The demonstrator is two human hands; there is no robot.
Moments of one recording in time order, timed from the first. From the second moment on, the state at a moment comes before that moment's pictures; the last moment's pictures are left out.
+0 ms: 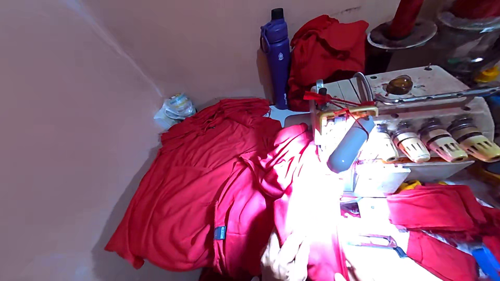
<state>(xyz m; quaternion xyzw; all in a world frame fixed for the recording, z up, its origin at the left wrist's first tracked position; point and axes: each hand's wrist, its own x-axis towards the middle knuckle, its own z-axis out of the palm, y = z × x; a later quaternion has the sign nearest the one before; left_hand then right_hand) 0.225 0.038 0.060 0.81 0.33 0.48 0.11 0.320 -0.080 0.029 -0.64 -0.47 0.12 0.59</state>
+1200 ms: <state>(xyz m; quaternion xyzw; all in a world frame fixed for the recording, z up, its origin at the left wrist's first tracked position) 0.196 0.075 0.042 0.52 0.36 0.53 0.56 0.310 0.013 0.033 -0.51 -0.34 0.36 0.70</state>
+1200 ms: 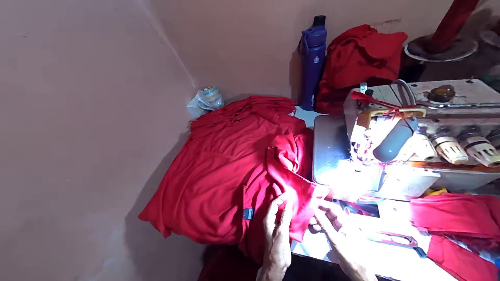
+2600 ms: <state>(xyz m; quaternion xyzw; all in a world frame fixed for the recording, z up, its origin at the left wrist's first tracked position) 0.238 0.068 0.054 0.79 0.36 0.50 0.04 0.379 -0.078 -0.005 -0.79 -0.46 -0.16 0.37</state>
